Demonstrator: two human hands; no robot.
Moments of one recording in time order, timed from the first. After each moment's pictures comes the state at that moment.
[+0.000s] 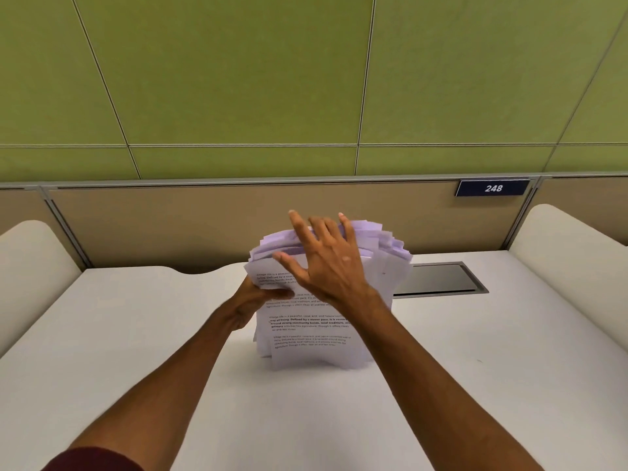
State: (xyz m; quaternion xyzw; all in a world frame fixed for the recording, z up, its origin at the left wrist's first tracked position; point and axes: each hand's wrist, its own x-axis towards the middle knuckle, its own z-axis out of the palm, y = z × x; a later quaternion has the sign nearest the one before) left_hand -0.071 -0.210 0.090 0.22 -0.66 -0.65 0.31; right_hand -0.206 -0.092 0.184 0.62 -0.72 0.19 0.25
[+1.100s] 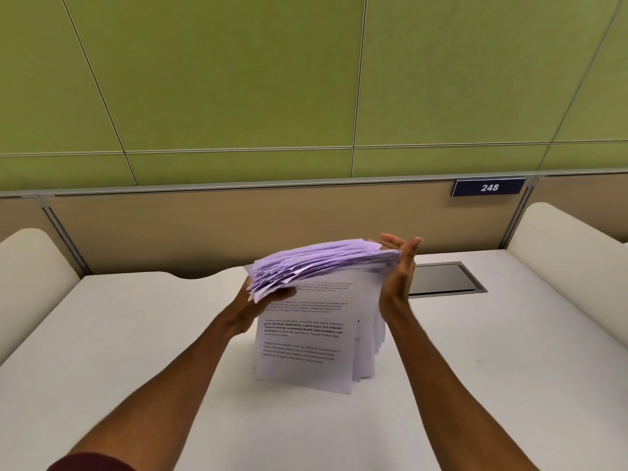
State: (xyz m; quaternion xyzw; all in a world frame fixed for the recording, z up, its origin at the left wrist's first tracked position) left_hand -0.074 -0.205 0.089 0.22 -0.70 -0.61 0.30; right_hand -0.286 -0.069 0.131 0.22 -0.51 0.82 -0.17
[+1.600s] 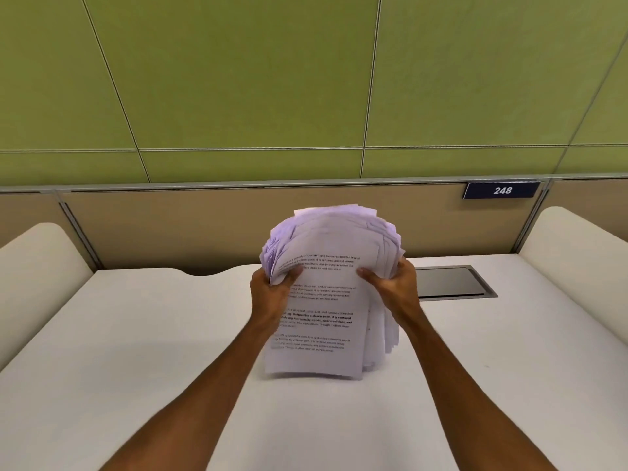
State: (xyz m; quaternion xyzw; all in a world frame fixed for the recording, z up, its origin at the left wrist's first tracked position) left_hand -0.104 -0.175 0.098 0.37 -0.57 -0.53 0.50; right_hand -0.306 -0.061 0.107 0.41 -0.60 0.67 -0.16
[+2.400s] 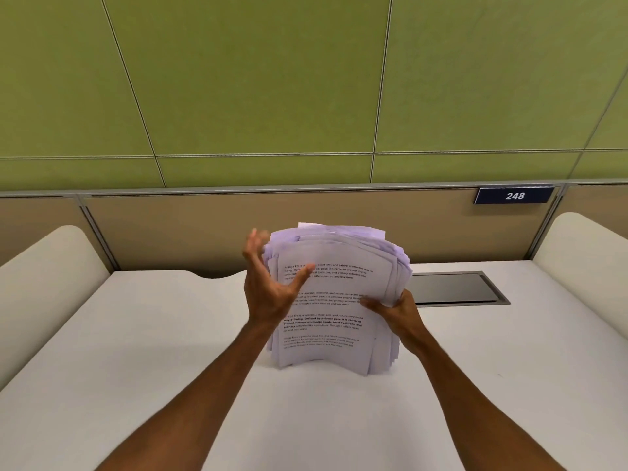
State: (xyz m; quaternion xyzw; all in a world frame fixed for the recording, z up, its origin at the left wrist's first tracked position) left_hand -0.084 -0.165 0.130 0.32 -0.71 -0.23 0.58; right_hand -0.304 -0.052 0.065 0.40 -0.60 0.63 -0.29
